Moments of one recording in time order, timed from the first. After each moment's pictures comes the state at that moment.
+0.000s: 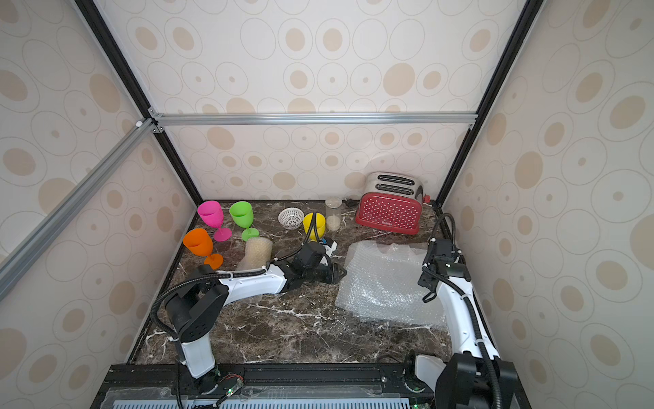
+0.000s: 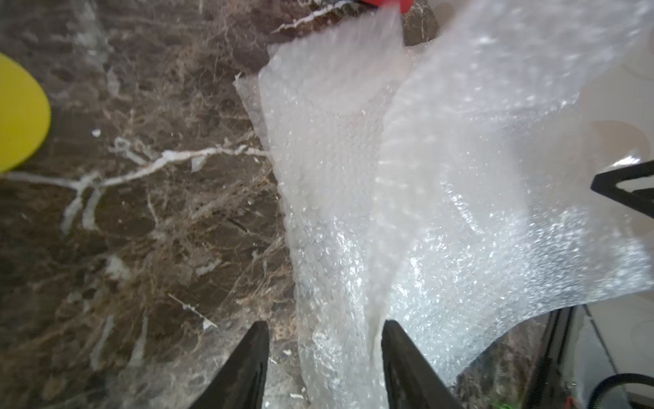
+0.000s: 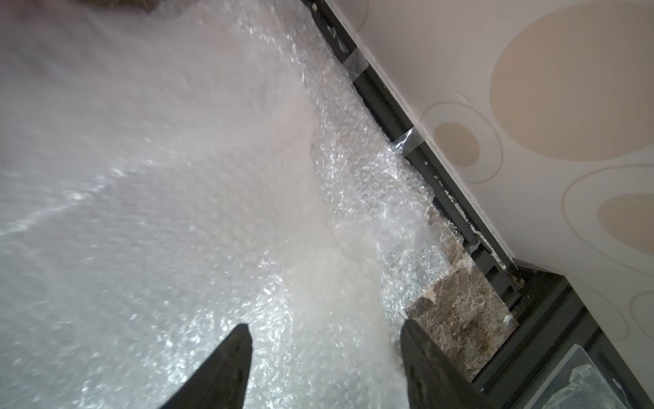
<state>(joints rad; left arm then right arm) -0.84 1.84 1.14 0.01 0.16 -0.55 -0.18 1.11 0.92 -0.92 0.36 0.41</state>
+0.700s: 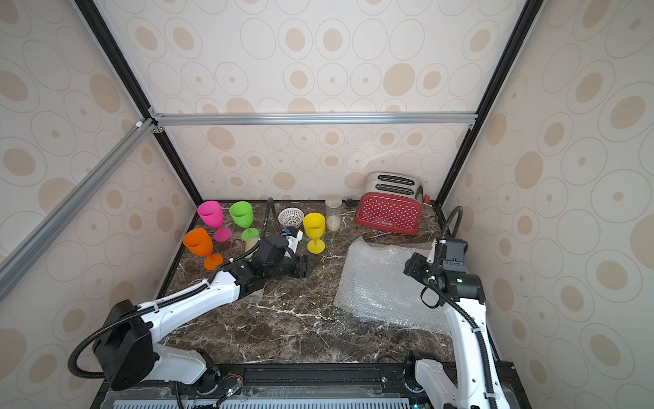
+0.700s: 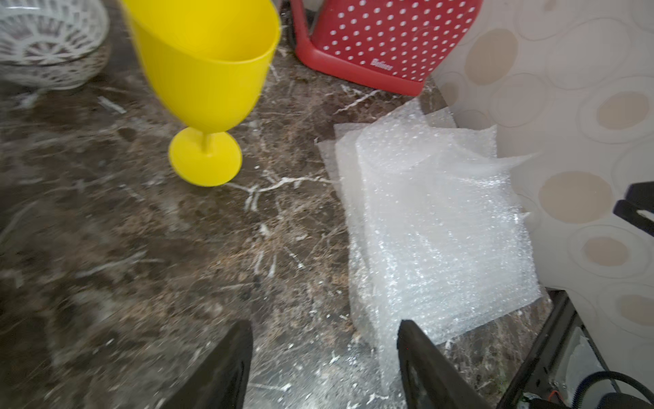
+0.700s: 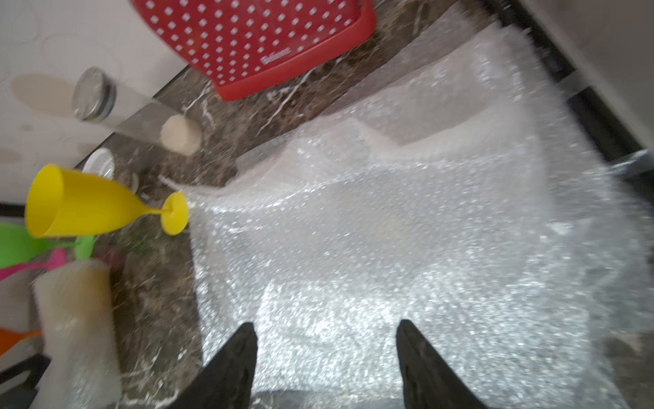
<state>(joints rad) -0.70 1.36 0.95 -0.23 0.05 -0.51 -0.07 0.93 0.98 -0.92 -0.17 0.46</state>
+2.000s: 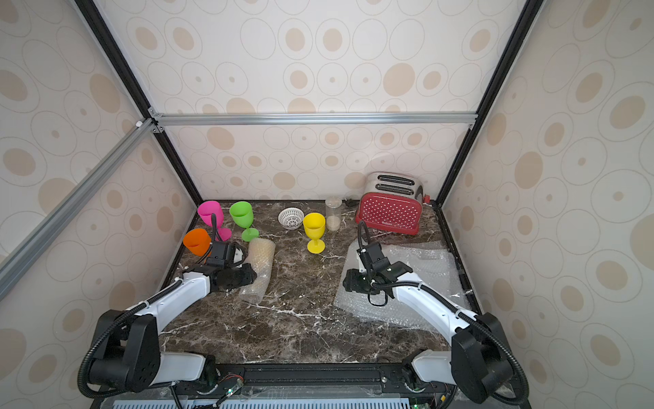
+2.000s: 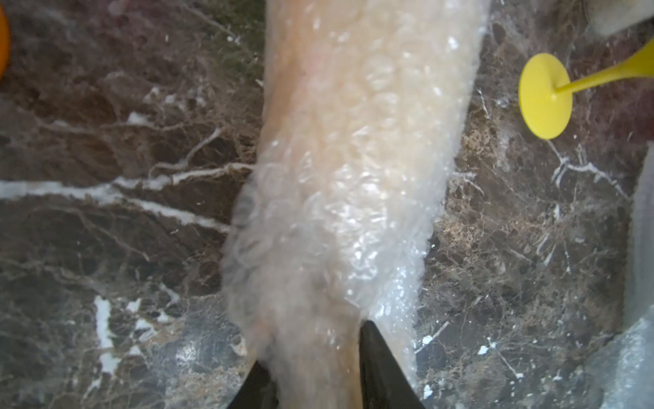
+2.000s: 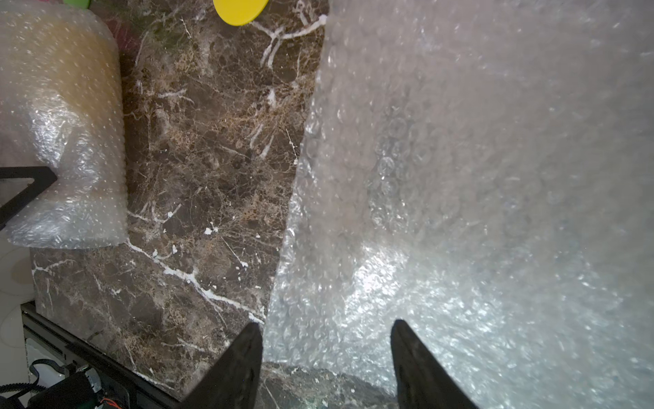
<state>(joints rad) -0.16 1.35 0.74 -0.41 0.17 -0.40 0.49 1.30 0.85 -0.60 -0.18 0.58</state>
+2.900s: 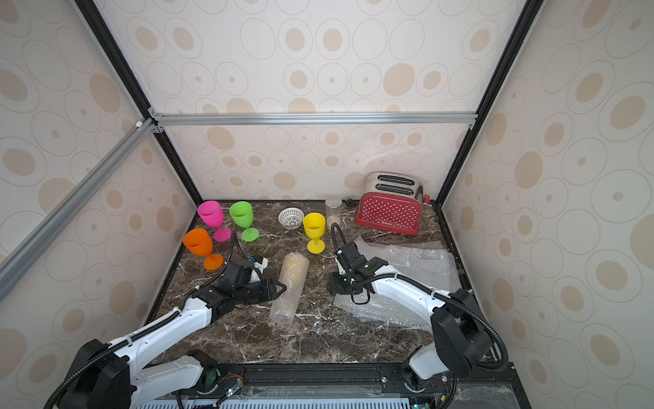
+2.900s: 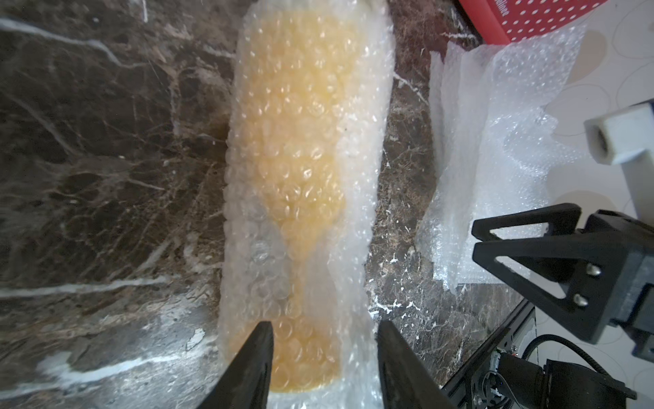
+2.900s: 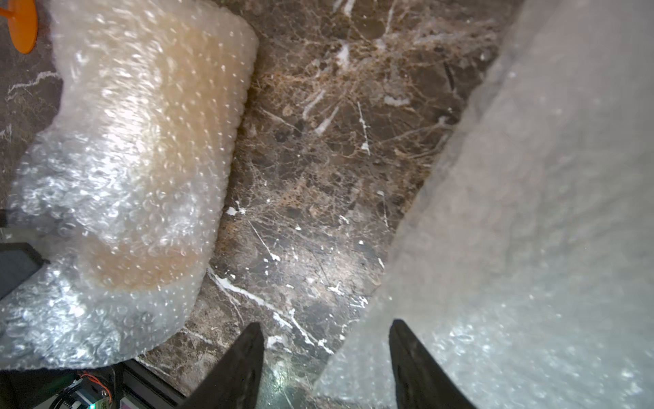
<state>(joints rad) -0.49 1.10 0.58 -0.29 0.29 -0.68 0.68 1.48 0.98 -0.59 -0.16 0.56</state>
